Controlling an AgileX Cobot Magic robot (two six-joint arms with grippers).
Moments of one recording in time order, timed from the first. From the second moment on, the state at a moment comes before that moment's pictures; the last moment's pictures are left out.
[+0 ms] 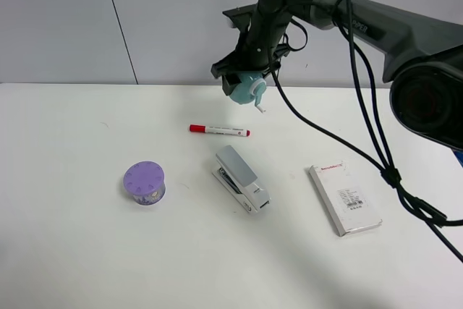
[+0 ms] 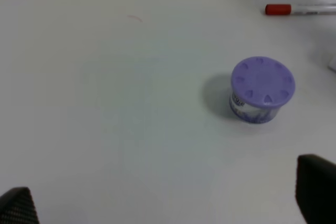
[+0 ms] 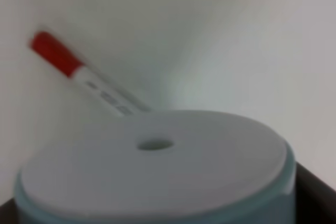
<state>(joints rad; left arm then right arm) -0.02 0.08 -0.51 -0.07 1.06 0.03 0.50 2.28 -2.13 0.08 1.10 -0.06</state>
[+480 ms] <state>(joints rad) -0.02 0.08 -0.51 -0.07 1.06 0.03 0.71 2.22 -2.13 0.08 1.16 -0.02</state>
